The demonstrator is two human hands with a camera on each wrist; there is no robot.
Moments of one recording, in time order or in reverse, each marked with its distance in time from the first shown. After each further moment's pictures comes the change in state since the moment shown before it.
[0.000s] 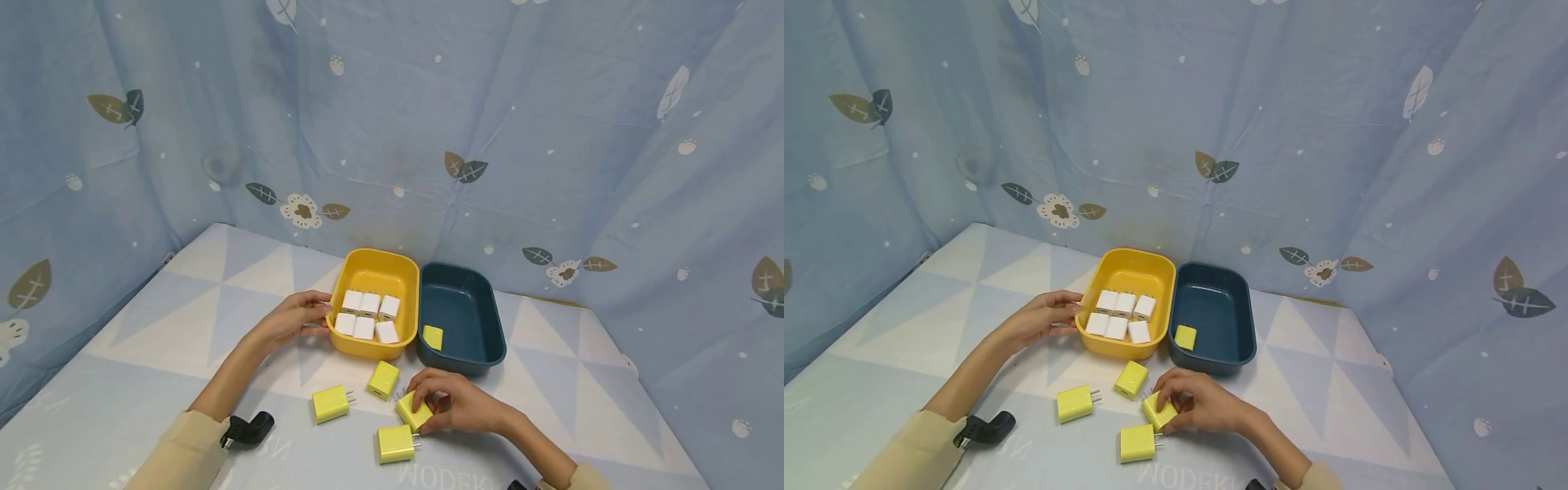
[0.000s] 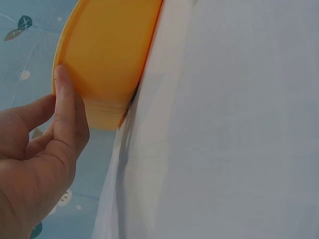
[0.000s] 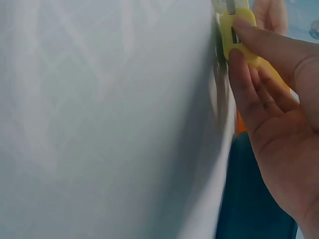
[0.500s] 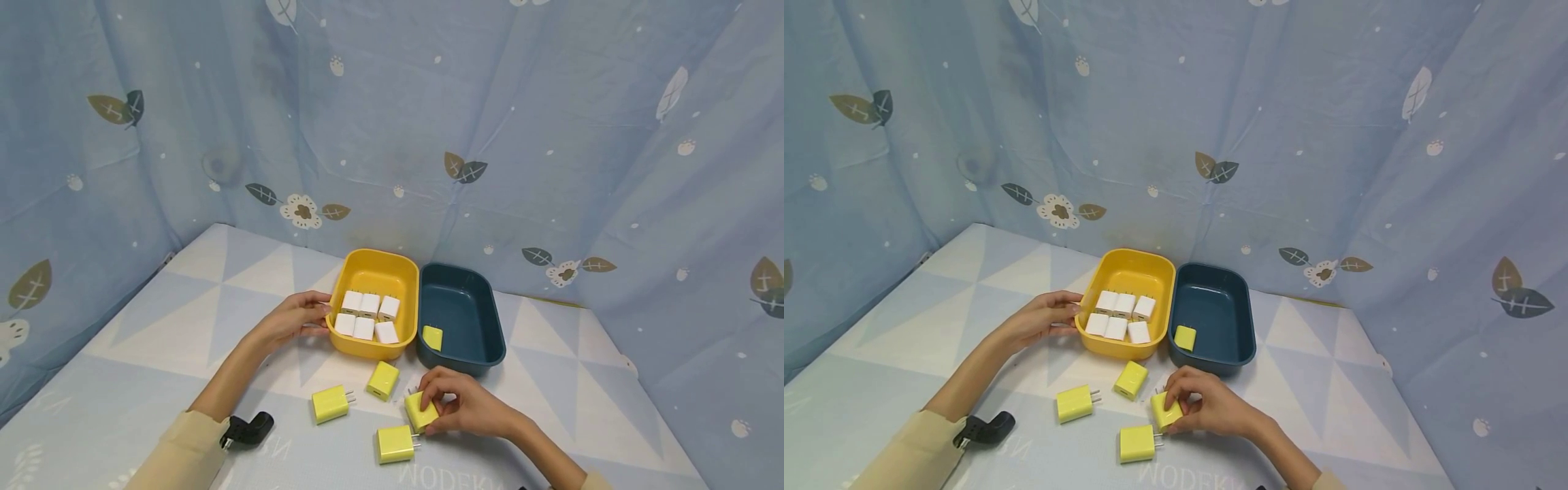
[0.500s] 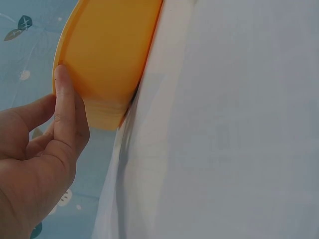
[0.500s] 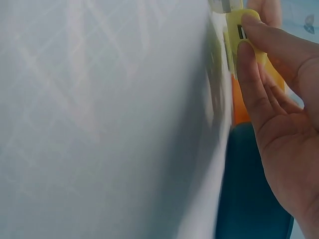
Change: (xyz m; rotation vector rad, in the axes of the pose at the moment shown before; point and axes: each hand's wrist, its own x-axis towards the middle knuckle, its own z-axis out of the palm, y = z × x) left_hand 0.001 0.000 0.002 -0.001 0.004 -0.003; right_hand -0.013 0.000 0.000 0.036 0.093 -0.006
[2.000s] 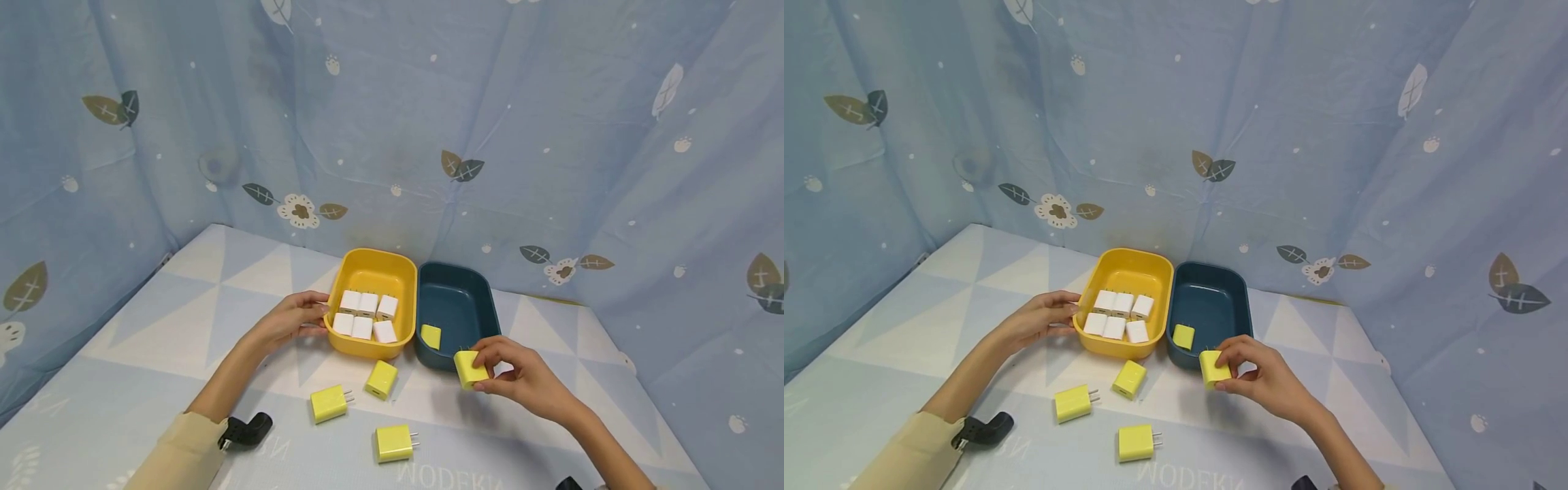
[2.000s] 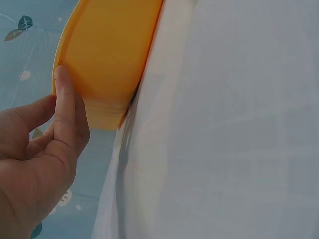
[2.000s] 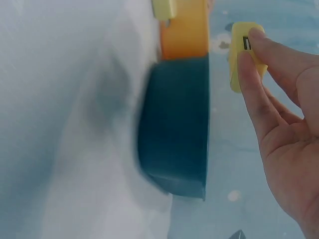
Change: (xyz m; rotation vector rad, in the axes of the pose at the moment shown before) left_hand -0.001 -0.001 -0.001 -0.006 -0.017 0.009; right_hand -0.045 -0.029 -0.060 -0.097 0.310 -0.043
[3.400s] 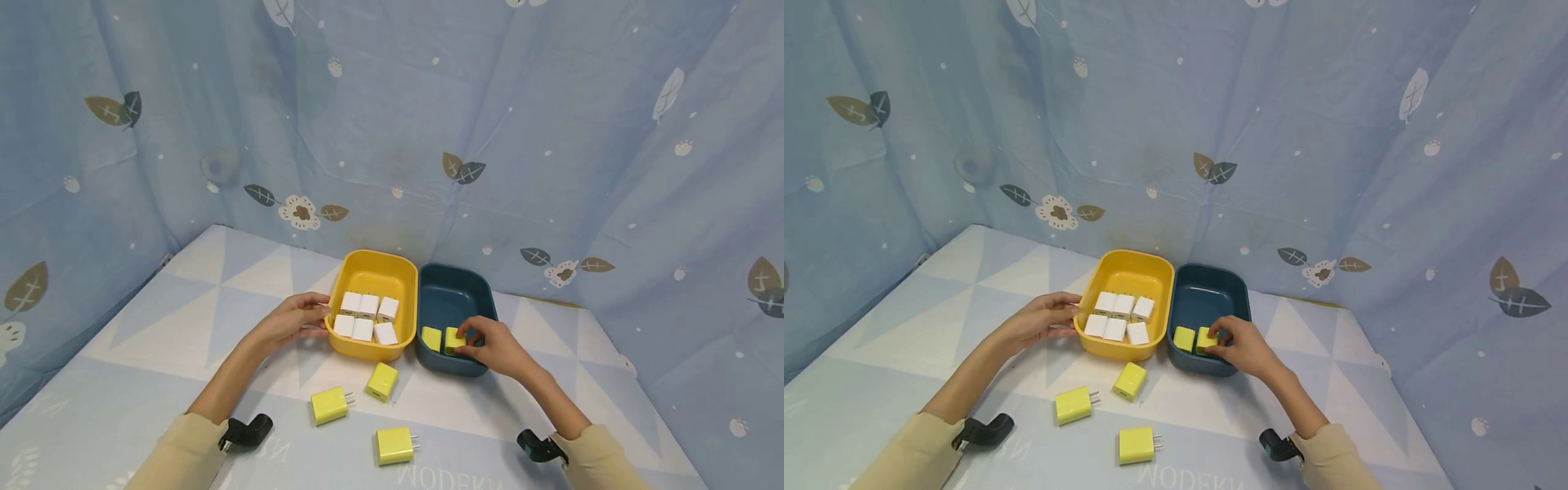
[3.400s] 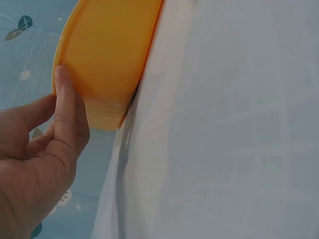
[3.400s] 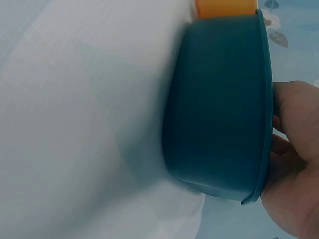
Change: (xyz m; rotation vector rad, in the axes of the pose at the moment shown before) left_hand 0.000 -0.001 -0.001 0.002 0.010 -0.011; right_hand 0.059 0.054 0.005 -0.358 -0.005 0.108
